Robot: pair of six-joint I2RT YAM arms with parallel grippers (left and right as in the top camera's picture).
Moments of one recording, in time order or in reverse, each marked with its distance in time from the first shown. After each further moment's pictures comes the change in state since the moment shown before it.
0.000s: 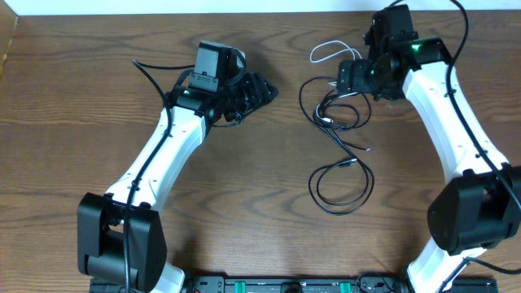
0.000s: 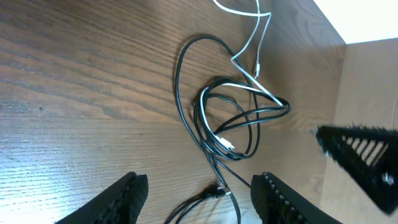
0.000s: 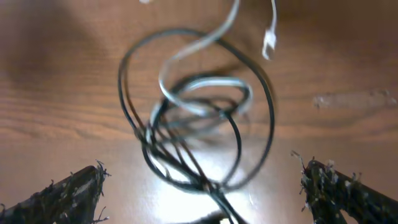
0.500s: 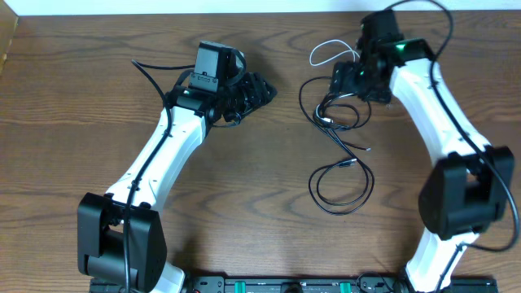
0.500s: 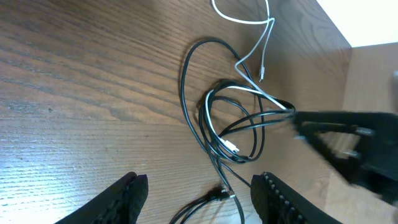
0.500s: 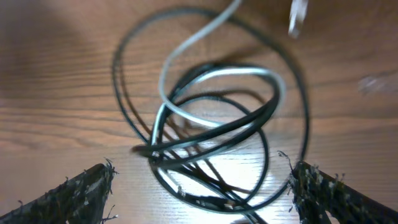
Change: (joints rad) left arm 0.000 0.000 0.000 -0.005 -0.022 0.000; right arm 0.021 0.106 0.001 0.006 -0.034 0.141
